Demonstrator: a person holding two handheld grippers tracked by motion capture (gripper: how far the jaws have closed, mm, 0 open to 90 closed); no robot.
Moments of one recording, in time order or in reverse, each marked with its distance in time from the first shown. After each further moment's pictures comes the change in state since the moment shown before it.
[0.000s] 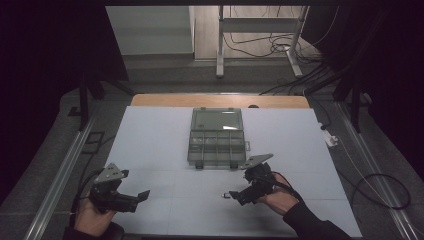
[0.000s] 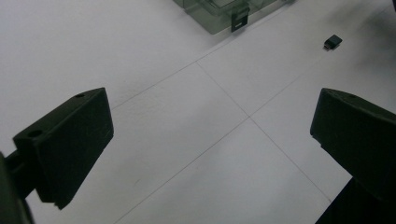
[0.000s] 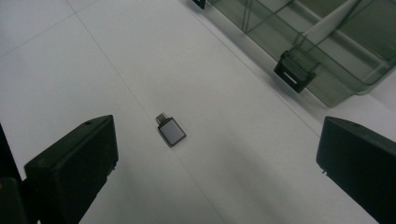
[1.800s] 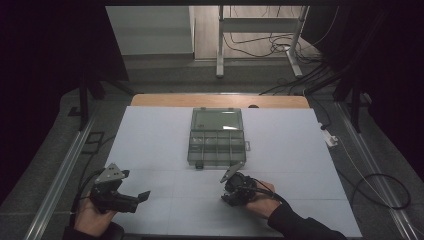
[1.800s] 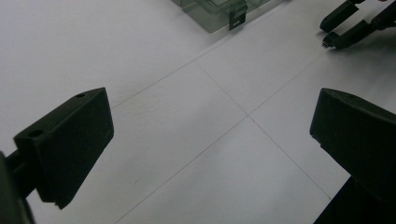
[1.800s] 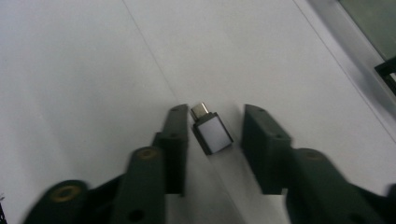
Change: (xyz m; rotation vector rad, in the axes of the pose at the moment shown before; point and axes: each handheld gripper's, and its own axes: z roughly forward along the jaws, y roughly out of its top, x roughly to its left) left arm -0.001 0.000 0.001 0.008 -0.004 0.015; right arm 0.028 0.005 0.046 0.183 0.020 -0.156
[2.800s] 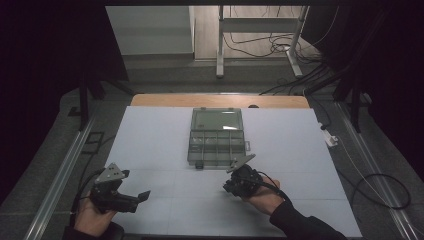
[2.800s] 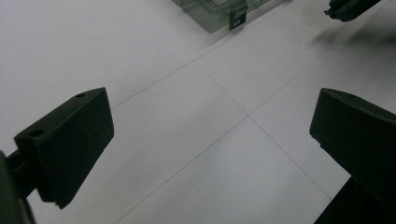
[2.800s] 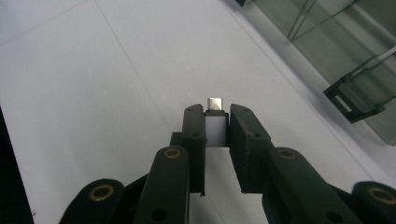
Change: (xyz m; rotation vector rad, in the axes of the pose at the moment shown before) left arm 0.000 0.000 0.000 -0.001 0.000 -0.001; right arm -0.015 0.003 -0.023 -0.133 0.032 0.076
